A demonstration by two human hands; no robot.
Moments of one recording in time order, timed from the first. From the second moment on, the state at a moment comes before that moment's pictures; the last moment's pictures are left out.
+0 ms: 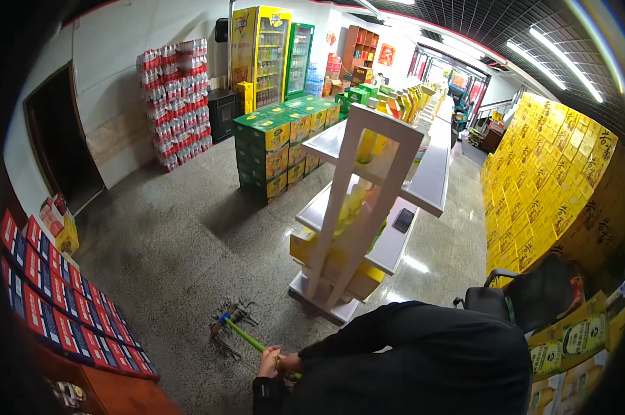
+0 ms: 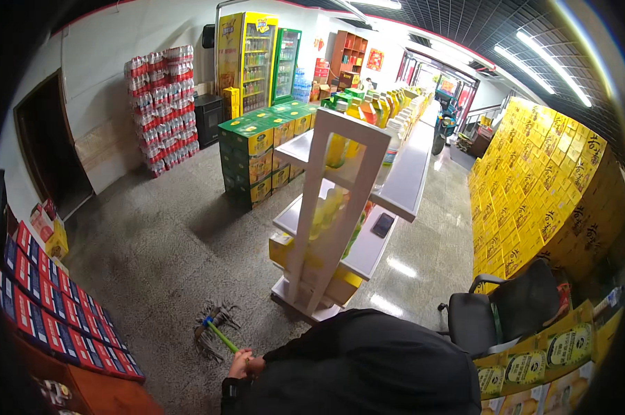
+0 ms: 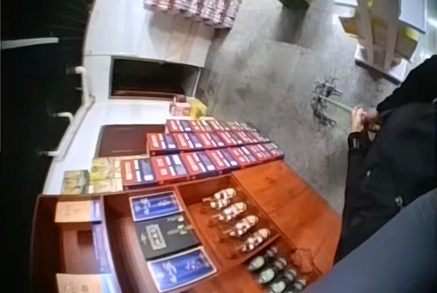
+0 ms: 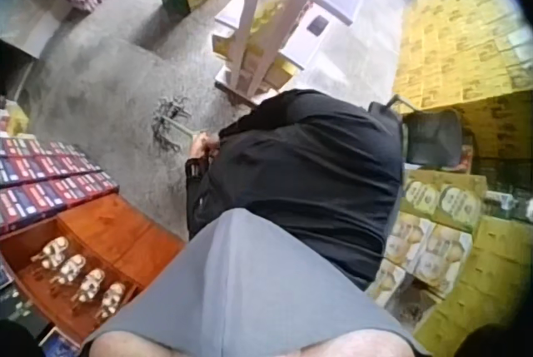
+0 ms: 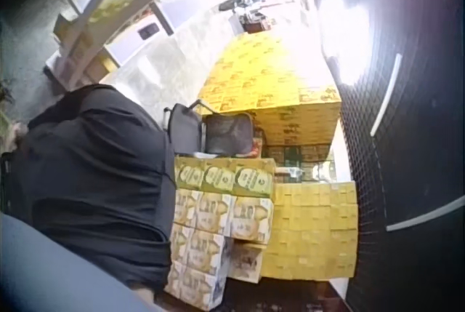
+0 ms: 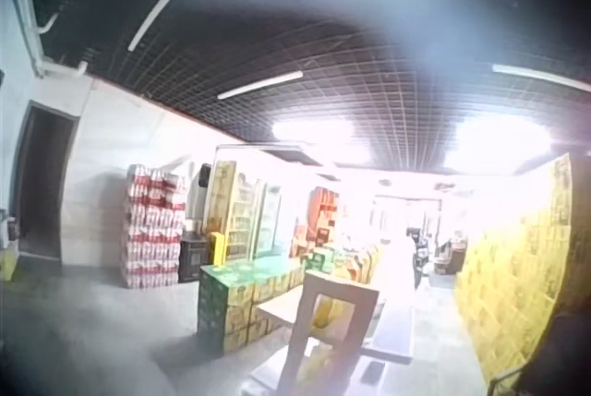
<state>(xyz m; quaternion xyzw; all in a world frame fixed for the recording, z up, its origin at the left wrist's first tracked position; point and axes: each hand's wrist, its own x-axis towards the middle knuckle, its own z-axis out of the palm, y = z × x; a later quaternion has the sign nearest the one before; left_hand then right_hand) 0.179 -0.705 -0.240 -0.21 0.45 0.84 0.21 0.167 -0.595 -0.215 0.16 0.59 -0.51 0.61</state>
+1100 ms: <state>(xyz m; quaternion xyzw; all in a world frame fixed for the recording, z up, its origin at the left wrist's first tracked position) -0.164 -1.051 -0.183 -0.23 0.48 0.83 0.14 -0.177 -0.937 -0.093 0.18 0.44 -0.65 0.59</state>
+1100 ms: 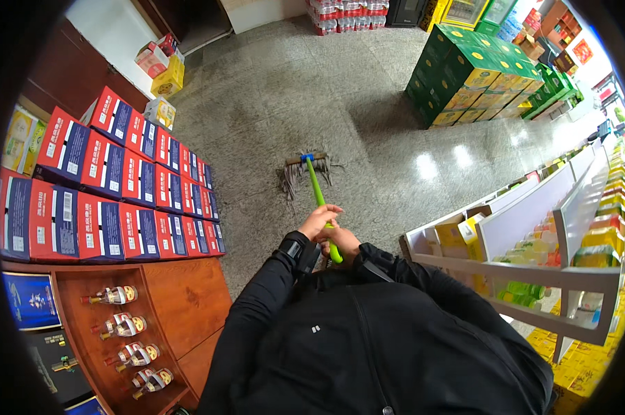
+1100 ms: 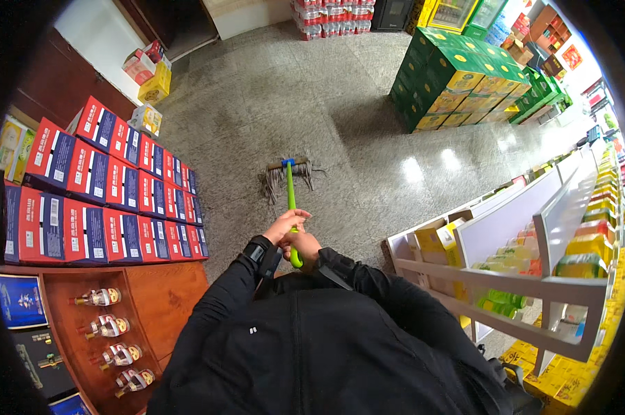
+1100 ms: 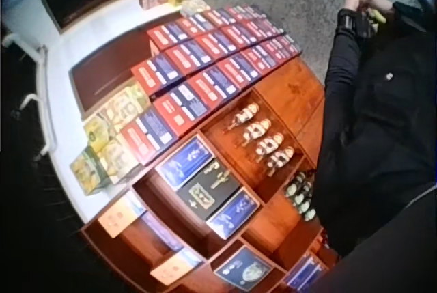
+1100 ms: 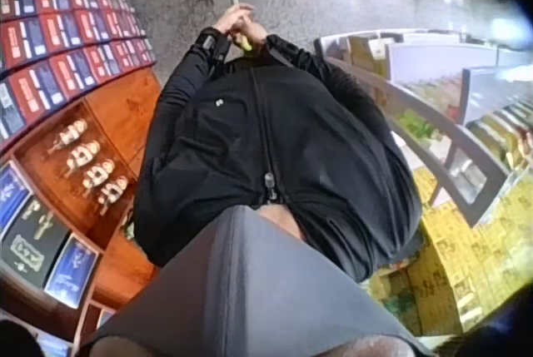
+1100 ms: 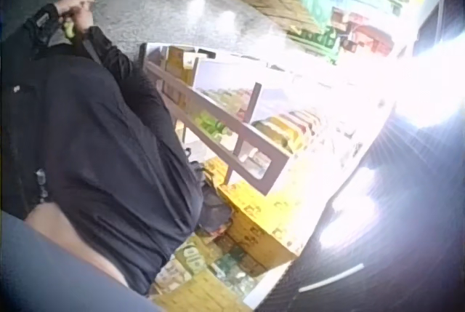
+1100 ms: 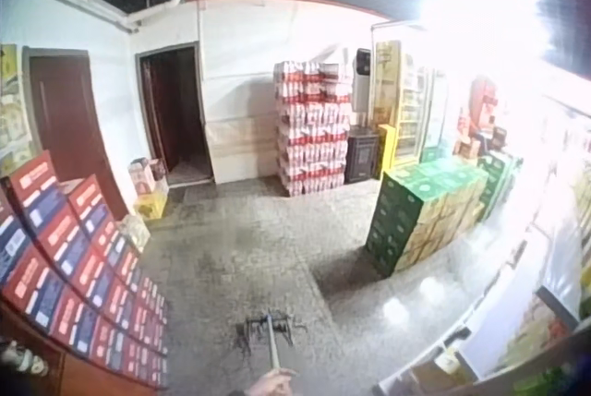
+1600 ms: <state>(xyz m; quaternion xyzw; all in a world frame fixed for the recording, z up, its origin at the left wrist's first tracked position) -0.322 -1.100 -0.146 -0.19 0.35 0.88 0.26 -0.303 -0.989 -0.076 0.20 0.47 -0.68 0.52</state>
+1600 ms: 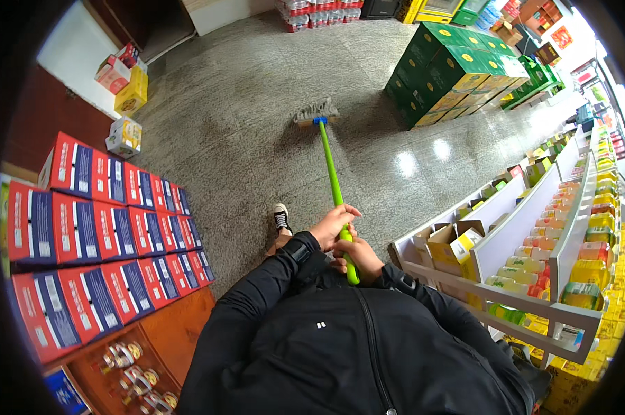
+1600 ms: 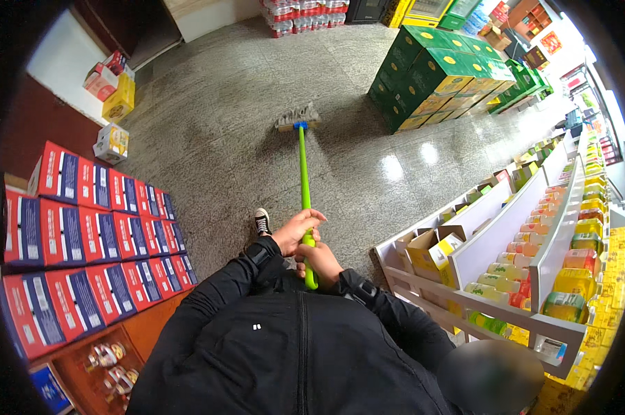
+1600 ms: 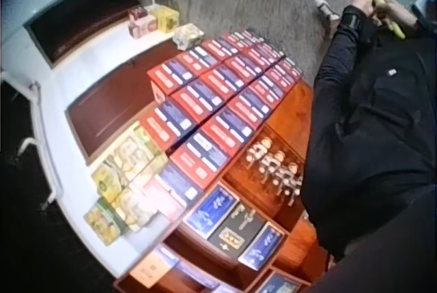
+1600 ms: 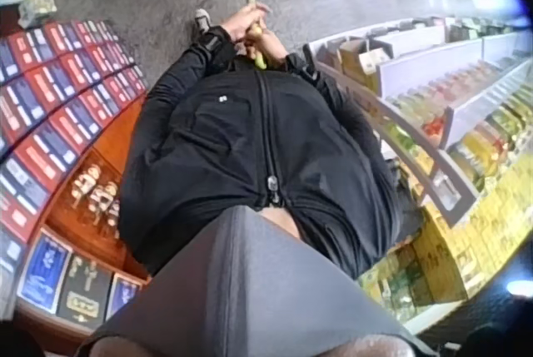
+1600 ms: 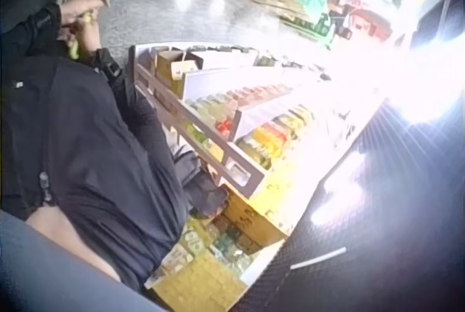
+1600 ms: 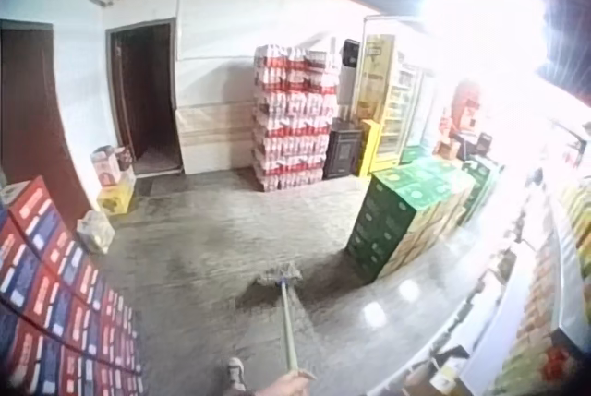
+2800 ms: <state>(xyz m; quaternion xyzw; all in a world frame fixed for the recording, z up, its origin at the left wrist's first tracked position) -0.849 -1.253 -0.225 -0.10 0.49 0.71 0.51 -0.804 -1.150 -0.129 0.31 0.36 -0.73 0.50</state>
